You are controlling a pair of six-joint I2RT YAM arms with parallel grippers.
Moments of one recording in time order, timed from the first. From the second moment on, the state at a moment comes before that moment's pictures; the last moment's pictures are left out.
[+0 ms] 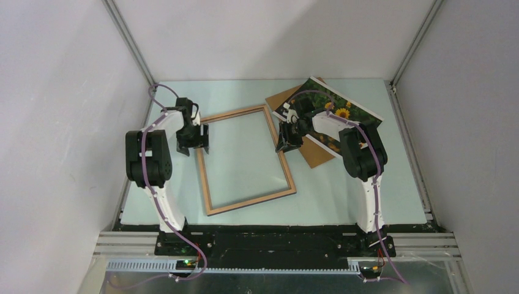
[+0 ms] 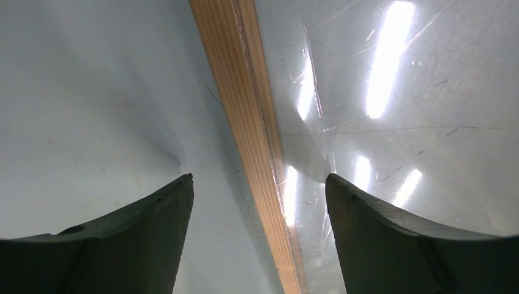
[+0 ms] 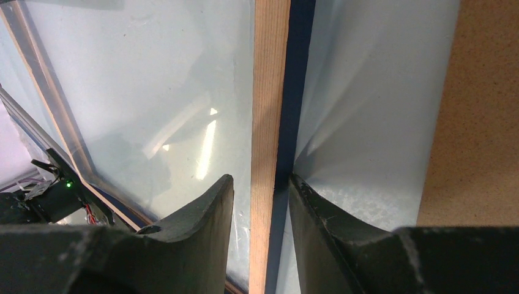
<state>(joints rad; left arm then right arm) 0.02 1.93 1.36 -0.79 0.04 -0.08 0.43 2.15 1.54 -0.51 -0.56 0.29</state>
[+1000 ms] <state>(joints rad) 0.09 1.93 1.33 -0.82 0.29 -0.05 0.44 2.15 1.55 -0.52 -0.56 0.28</state>
